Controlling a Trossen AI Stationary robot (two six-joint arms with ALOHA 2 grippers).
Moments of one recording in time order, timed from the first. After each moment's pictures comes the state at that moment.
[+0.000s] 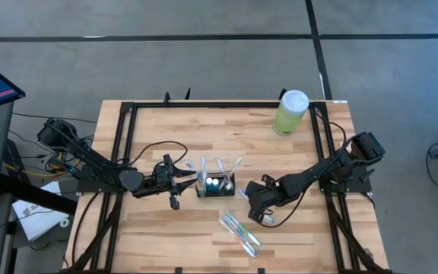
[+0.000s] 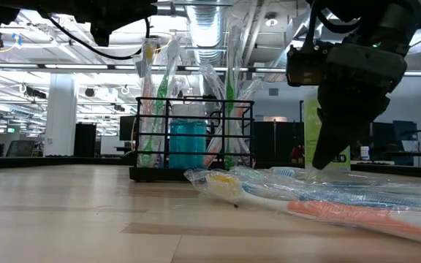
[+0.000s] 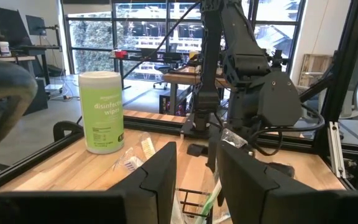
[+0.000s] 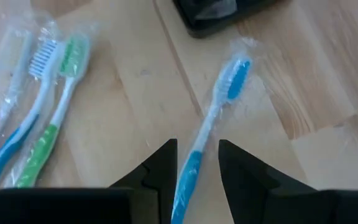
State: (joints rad) left arm -0.49 1.24 0.41 0.92 -0.75 -0.02; right arm 0.40 1.69 0.89 -0.36 0.23 0.76
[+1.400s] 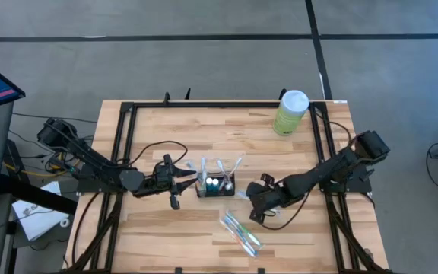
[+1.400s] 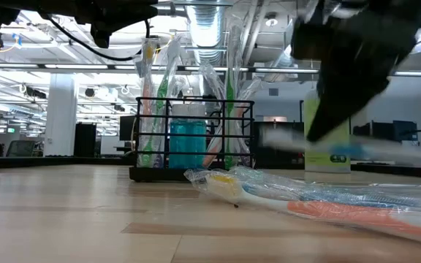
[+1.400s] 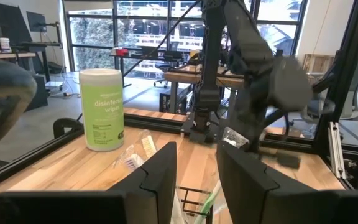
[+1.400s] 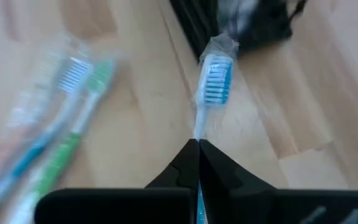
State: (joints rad) left arm -0.49 1.24 0.41 0.91 -0.75 -0.03; right arm 0.44 1.63 0.89 -0.34 0.31 0.70
